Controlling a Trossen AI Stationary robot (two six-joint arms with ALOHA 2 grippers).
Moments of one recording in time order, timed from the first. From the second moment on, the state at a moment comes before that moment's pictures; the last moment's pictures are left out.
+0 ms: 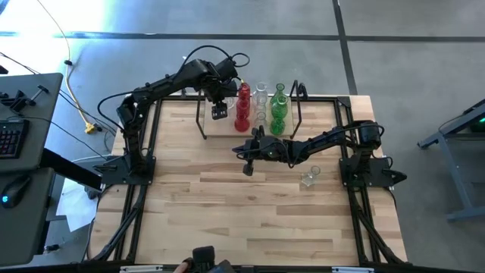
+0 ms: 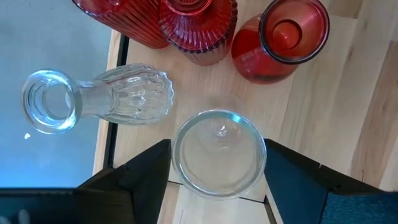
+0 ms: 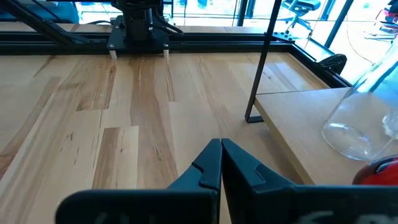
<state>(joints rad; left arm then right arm) 0.57 1.91 1.88 -1.25 -0.04 0.40 -0.04 1.87 0.91 0.64 0.15 -0.03</state>
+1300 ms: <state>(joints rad) 0.45 1.70 1.60 -1.10 -0.09 0.32 -0.04 1.87 0.91 0.63 0.15 -0.03</state>
